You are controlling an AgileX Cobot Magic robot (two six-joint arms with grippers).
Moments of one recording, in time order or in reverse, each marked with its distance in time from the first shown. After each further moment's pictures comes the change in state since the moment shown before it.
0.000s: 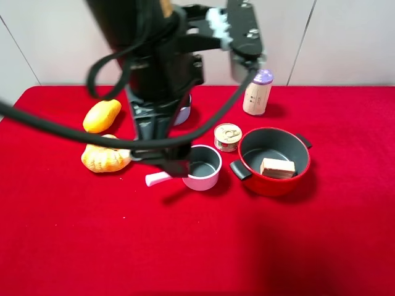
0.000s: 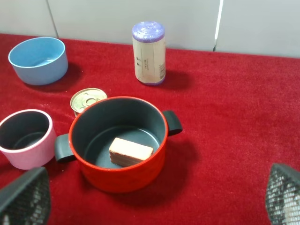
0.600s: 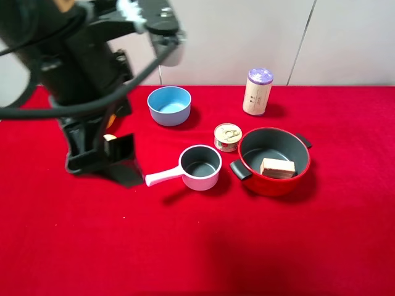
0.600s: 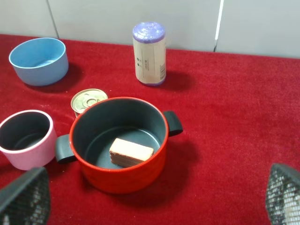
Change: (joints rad) left arm 0.108 -0.218 0.219 -0.081 -0.001 -0.182; right arm 0.000 0.000 0.000 0.002 -0.001 0.000
